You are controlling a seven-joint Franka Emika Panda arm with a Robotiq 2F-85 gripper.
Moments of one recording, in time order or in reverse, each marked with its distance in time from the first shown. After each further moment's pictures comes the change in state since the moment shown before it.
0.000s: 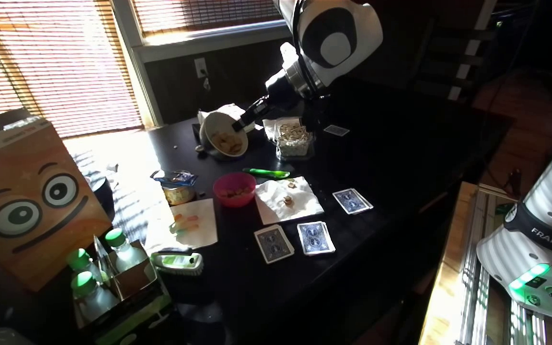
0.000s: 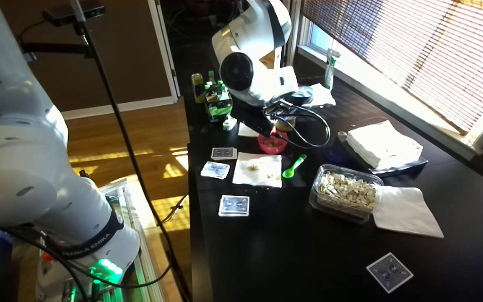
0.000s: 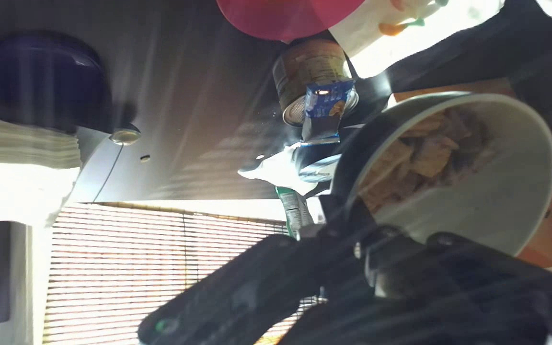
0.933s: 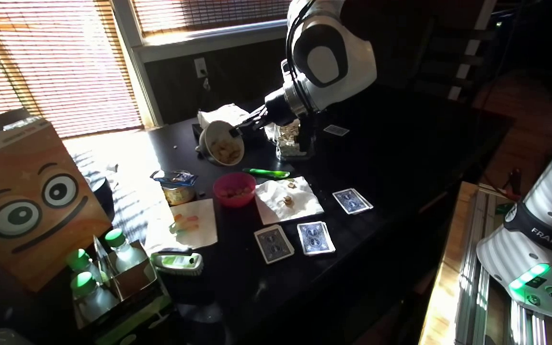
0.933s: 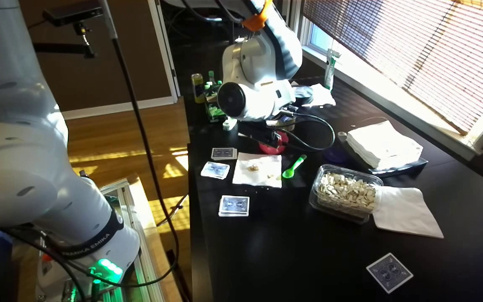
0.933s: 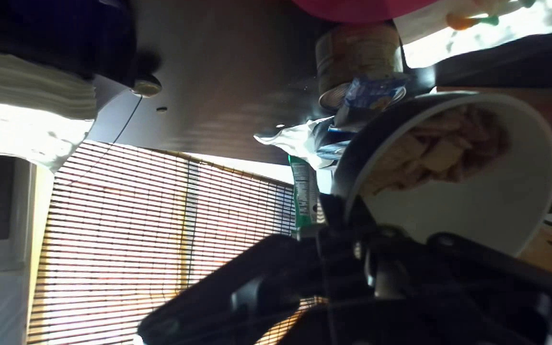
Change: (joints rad) arm 0.004 0.094 -0.052 0.026 0.362 -0.127 -0.535
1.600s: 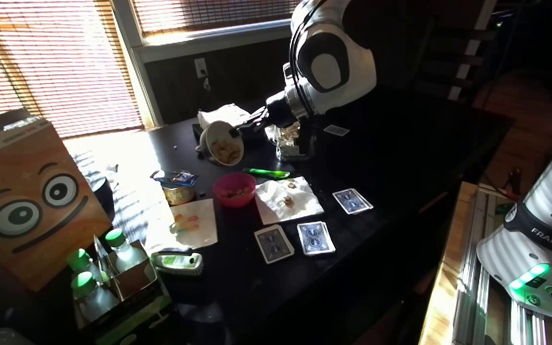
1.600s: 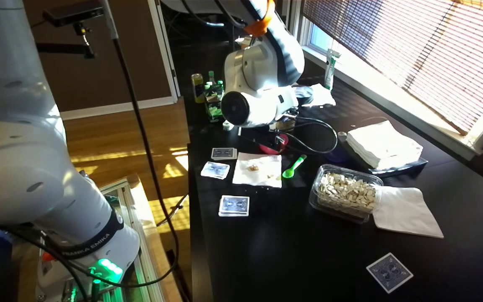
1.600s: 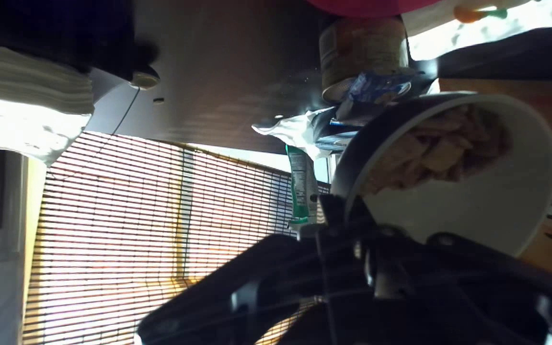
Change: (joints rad) arm 0.074 0.019 -0.101 -0.013 -0.017 -0.090 0.006
